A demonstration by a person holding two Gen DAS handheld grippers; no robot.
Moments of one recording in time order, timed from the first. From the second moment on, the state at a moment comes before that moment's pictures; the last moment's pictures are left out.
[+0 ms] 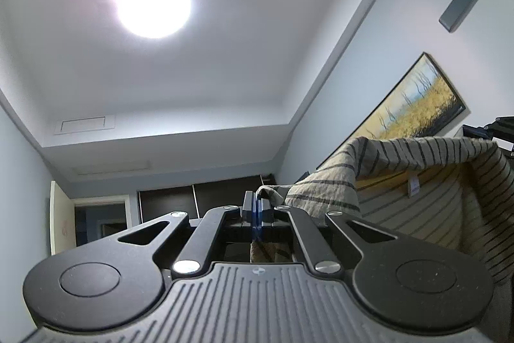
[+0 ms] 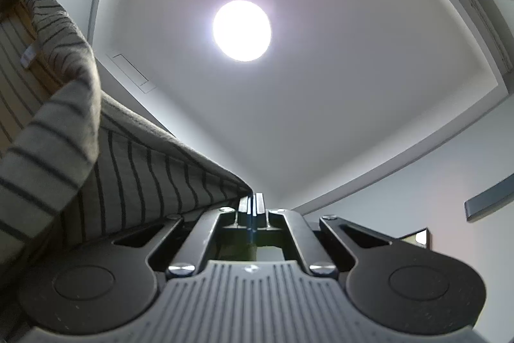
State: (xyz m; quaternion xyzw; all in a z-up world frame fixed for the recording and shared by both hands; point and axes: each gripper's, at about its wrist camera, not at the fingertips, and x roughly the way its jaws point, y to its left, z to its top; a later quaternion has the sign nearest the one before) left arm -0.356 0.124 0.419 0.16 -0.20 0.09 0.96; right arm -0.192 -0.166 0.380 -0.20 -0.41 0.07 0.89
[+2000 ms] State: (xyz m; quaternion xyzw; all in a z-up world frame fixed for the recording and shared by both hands) left arm 0.304 0.422 -0.107 0.01 0.43 0.20 0.88; right arm 0.454 0.193 -0.148 -0.34 0.27 0.21 0.87
